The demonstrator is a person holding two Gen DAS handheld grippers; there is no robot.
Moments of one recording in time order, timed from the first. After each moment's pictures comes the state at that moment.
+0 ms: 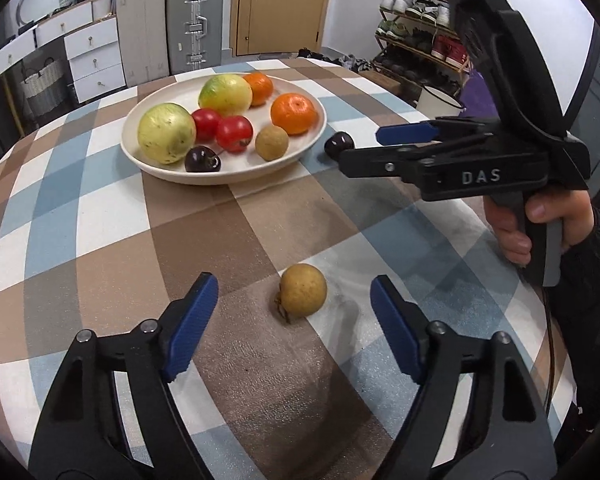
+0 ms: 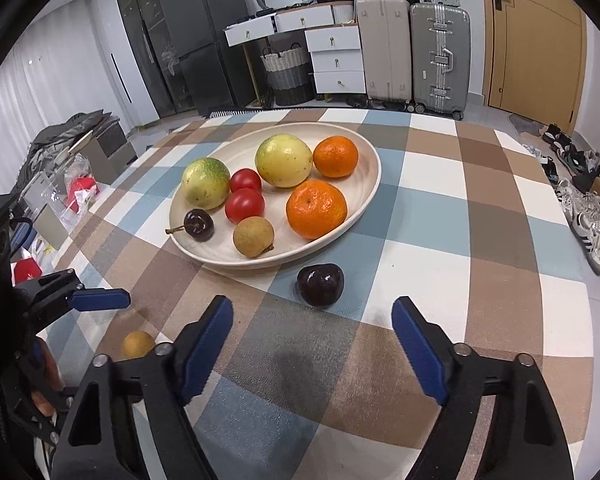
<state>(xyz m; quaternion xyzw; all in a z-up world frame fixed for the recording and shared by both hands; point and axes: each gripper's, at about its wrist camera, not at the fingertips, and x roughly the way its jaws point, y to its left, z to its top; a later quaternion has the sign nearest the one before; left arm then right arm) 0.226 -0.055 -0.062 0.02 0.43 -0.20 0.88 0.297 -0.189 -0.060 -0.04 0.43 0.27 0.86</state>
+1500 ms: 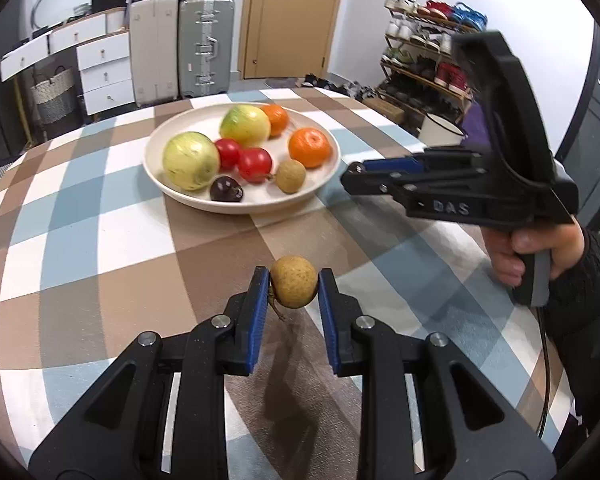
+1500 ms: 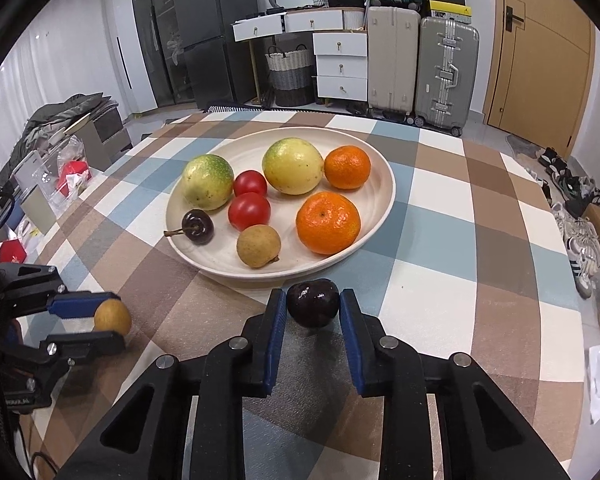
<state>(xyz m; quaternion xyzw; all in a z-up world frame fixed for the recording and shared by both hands) 0.224 -0.035 -0.047 -0.01 0.39 -0.18 0.90 0.294 -0.173 -0.056 -0.08 0.40 0.27 0.87</state>
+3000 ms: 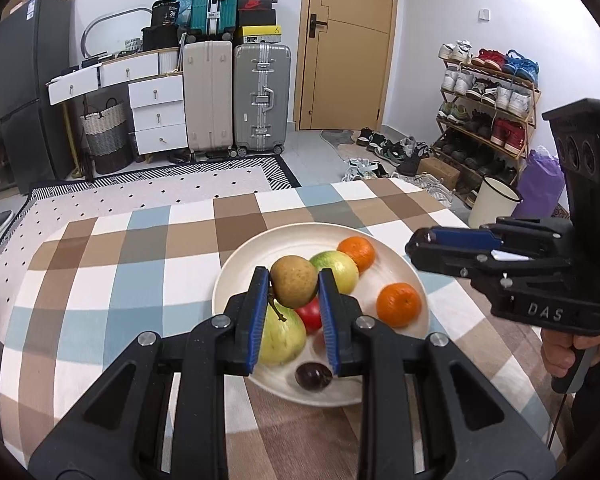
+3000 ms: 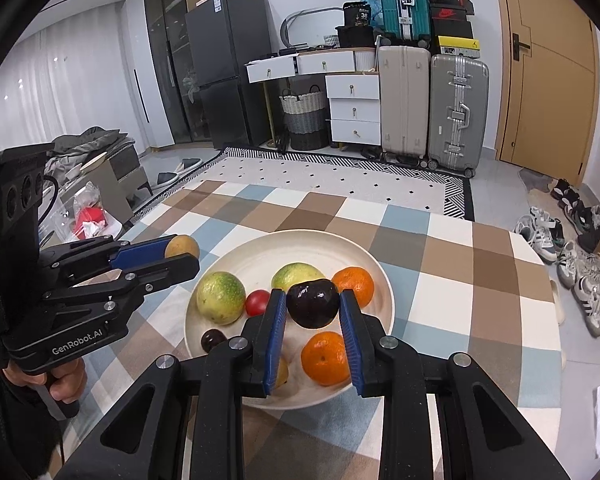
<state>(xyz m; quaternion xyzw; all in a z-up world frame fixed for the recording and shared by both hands) 0.343 -0.014 0.015 -0.01 0.31 -0.09 0.95 0.348 -0.159 0.009 -0.04 0.35 0.30 0.89</state>
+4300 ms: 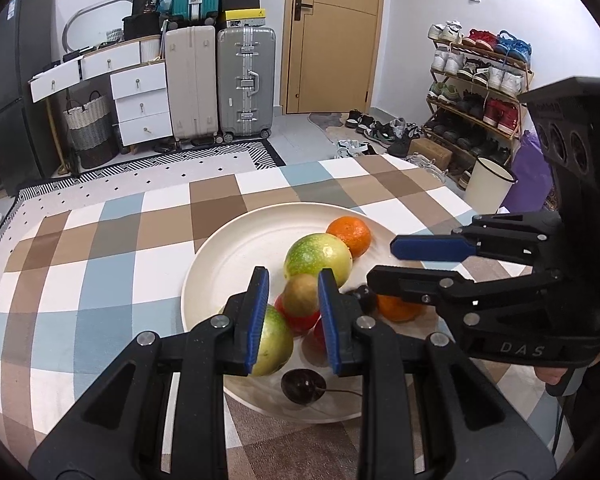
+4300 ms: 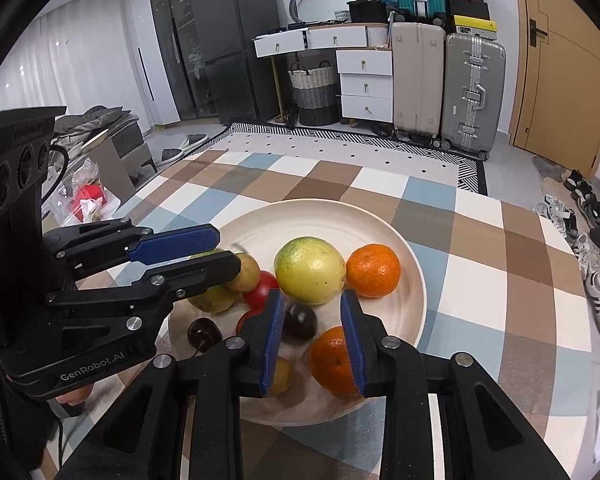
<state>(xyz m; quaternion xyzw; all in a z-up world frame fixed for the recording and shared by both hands) 0.371 -0.022 -0.020 0.00 0.34 -0.11 0.93 0.369 -0.138 -0.026 -0.06 0.38 0.31 0.87</state>
